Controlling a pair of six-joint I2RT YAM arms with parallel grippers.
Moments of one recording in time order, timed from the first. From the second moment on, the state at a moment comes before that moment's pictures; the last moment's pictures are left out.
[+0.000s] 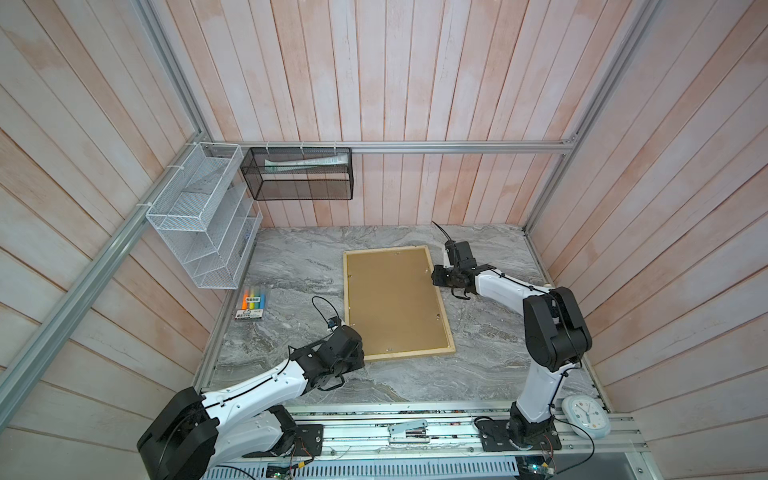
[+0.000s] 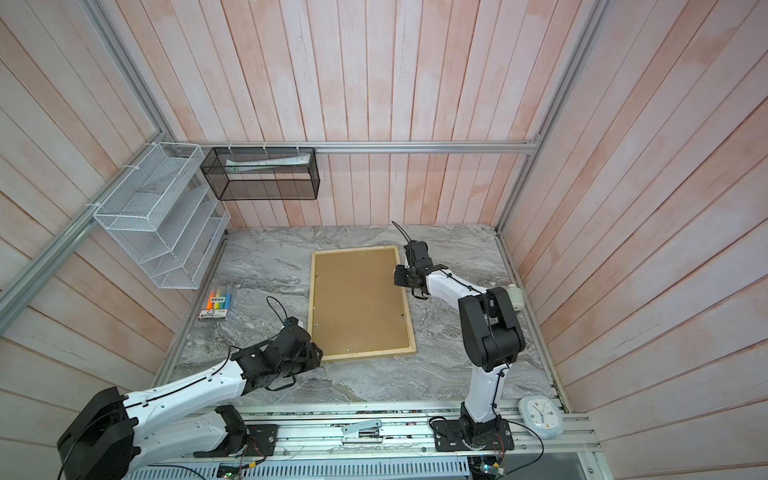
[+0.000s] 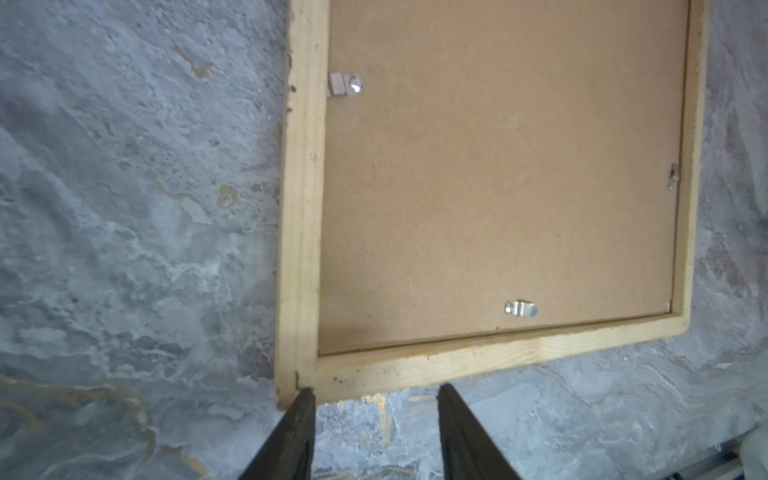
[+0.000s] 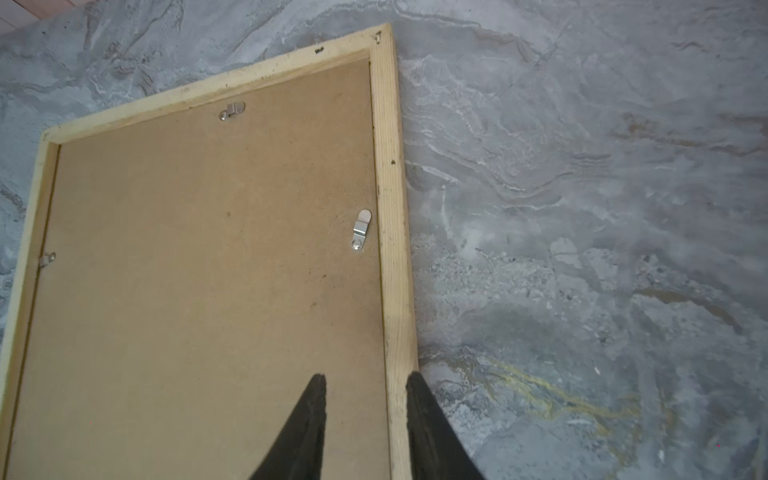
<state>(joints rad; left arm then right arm) -0.82 1.11 0.49 -0.36 -0.10 -0.99 0.36 1.89 1.26 -0.26 -0.04 0.38</state>
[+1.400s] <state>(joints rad) -0.85 1.19 0.48 -0.24 -0.12 -1.04 0.36 1.96 1.26 -0.28 0.00 0.38</state>
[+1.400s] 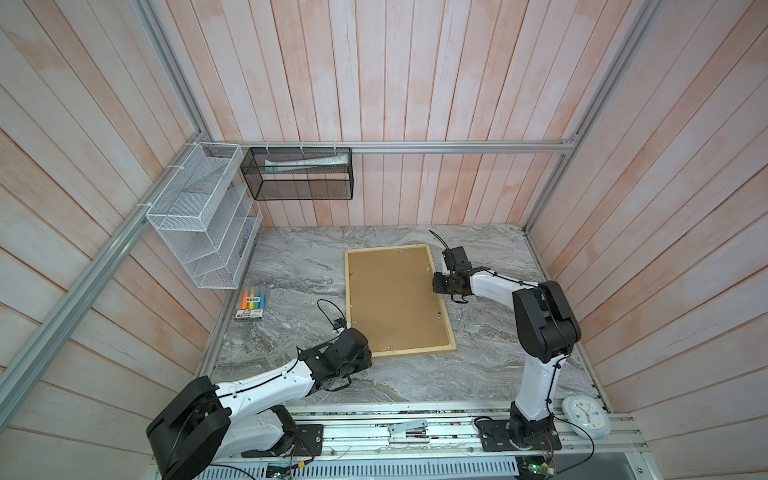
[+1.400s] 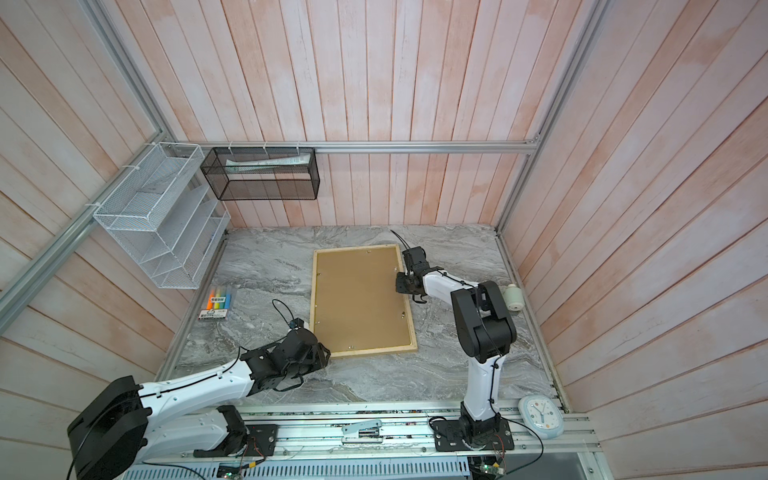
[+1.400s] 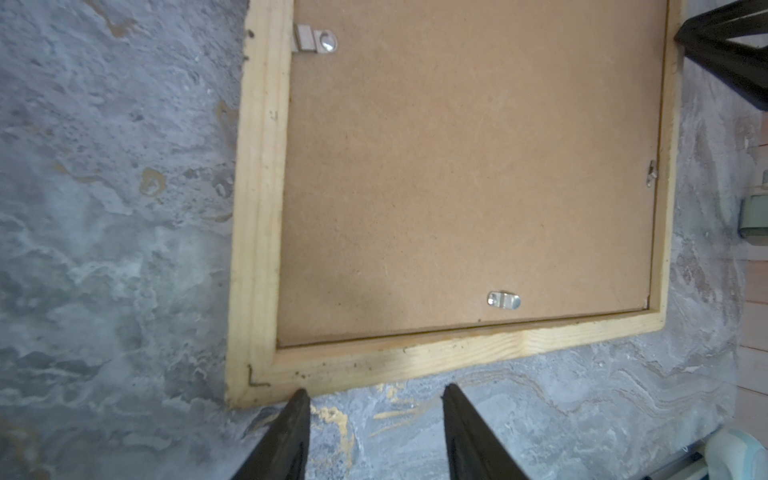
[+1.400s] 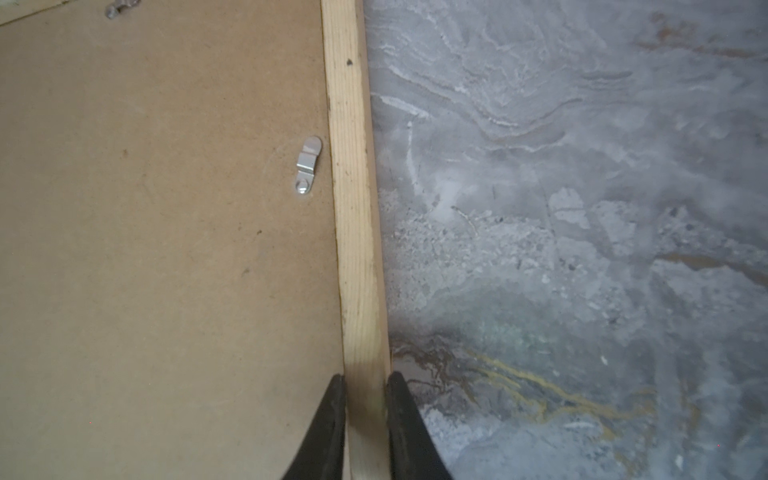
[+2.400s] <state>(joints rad) -0.54 1.48 0.63 -0.11 -0.14 -0.78 0.24 1.71 0.88 -0.13 -0.03 0.49</state>
